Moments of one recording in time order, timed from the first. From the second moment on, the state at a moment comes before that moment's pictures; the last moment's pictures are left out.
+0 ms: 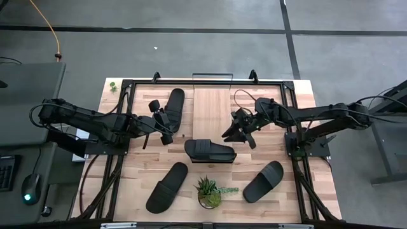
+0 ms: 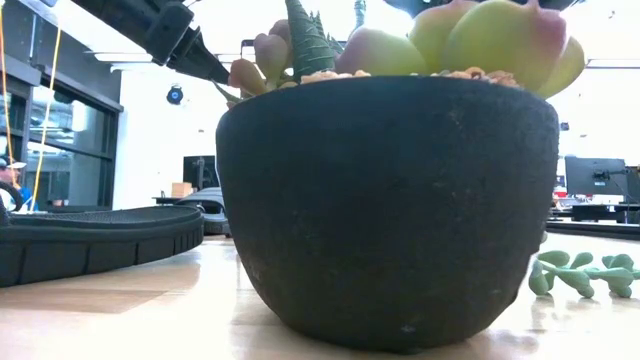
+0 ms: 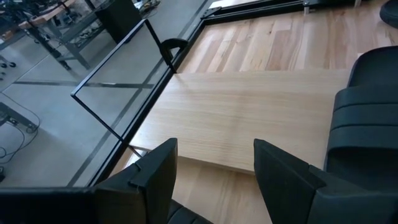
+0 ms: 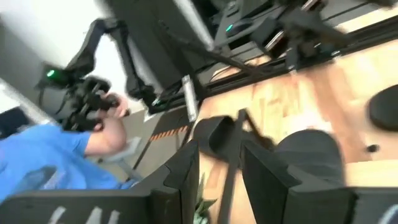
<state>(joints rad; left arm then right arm) -0.03 1.00 0.64 -0.17 -0.64 0.06 -0.09 1.19 0.77 0.21 -0.52 0.41</state>
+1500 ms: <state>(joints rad) -0.03 1.00 0.64 -0.16 -0.64 0.10 0.20 1.18 0.97 -0.60 0.20 0.66</state>
